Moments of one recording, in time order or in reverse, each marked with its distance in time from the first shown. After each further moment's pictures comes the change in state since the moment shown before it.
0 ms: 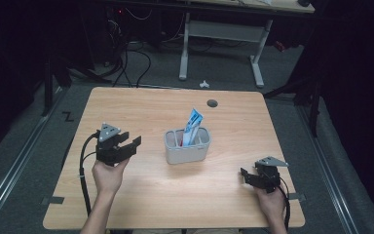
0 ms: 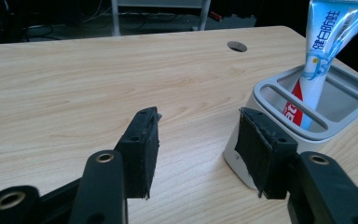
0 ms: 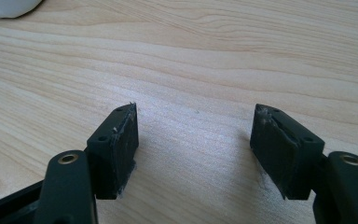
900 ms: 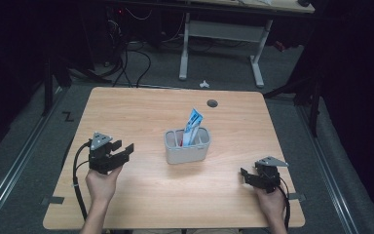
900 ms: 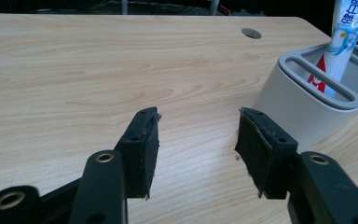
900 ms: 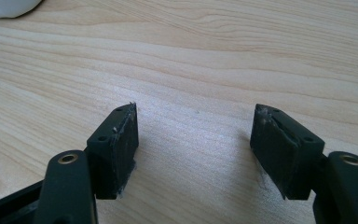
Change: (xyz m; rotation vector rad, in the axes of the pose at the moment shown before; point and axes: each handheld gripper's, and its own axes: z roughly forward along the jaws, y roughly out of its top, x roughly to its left) left arm 0.015 -0.026 -0.009 0.022 0.022 -0.051; right arm 0.000 0.000 0.000 0.000 -0.001 -0.001
